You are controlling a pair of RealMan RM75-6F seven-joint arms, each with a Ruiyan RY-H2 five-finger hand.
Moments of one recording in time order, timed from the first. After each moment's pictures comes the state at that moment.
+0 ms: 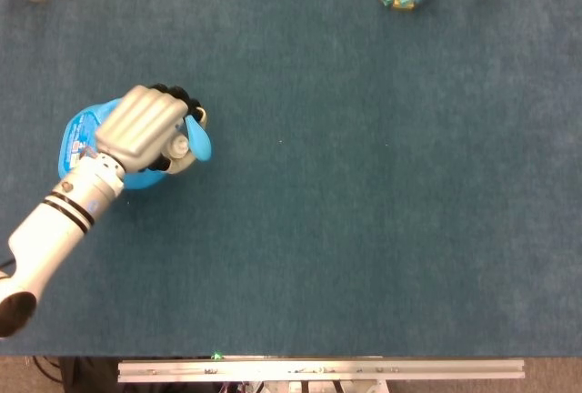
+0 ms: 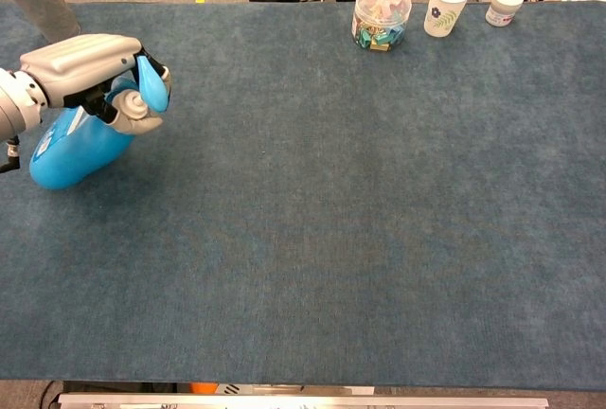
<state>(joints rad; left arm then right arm) -0.71 -1.17 -0.06 -1.76 1.26 0.91 0.08 0.16 -0.78 0.18 -2.13 -1.30 1.37 0.05</state>
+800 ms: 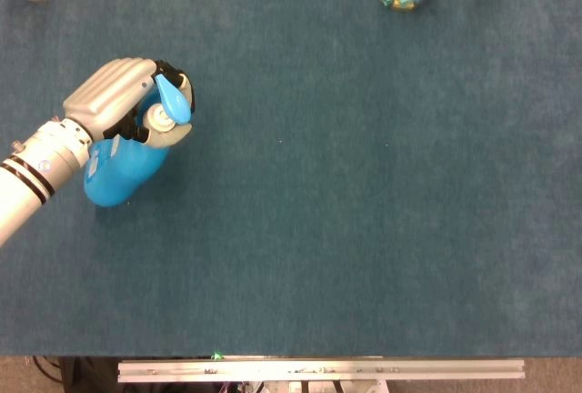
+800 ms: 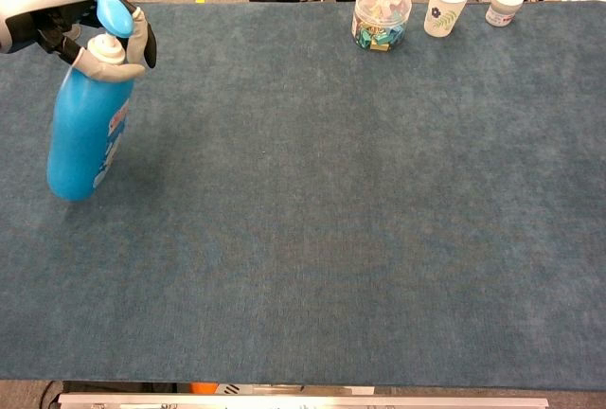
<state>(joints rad) -0.74 -0.99 -0.12 -1.72 1.48 0.77 -0.67 0.26 -0.72 0.21 -2.16 -1.30 1.24 0.10</state>
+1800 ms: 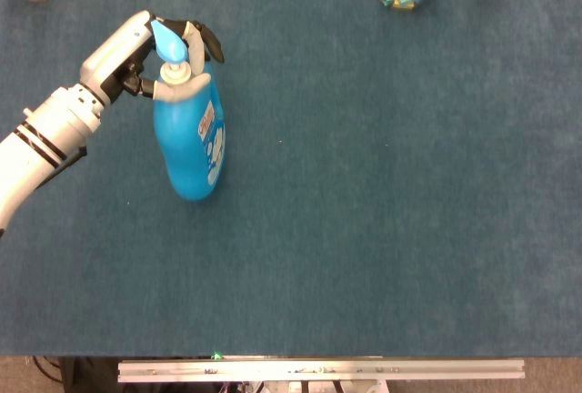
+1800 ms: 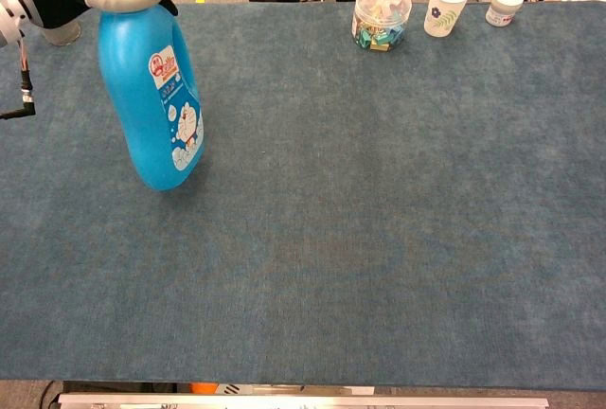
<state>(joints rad) -0.80 -1.20 -0.08 -1.37 1.63 1.00 -1.41 0.23 -0.70 0.19 -2.16 -1.28 1.28 0.12</state>
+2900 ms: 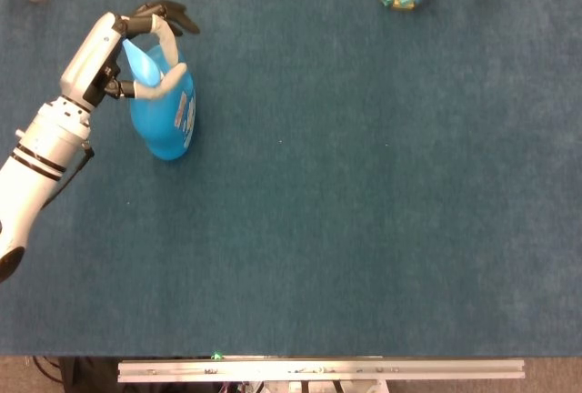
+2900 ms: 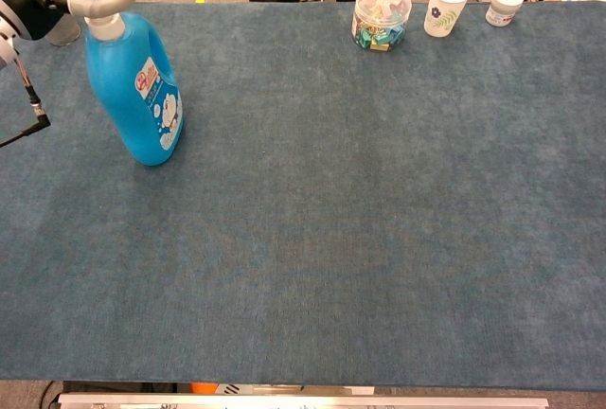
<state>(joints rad) -0.69 -1.33 -0.12 -1.29 1.54 1.17 -1.21 0.24 -0.71 0.18 -2.15 -1.27 1.26 0.12</state>
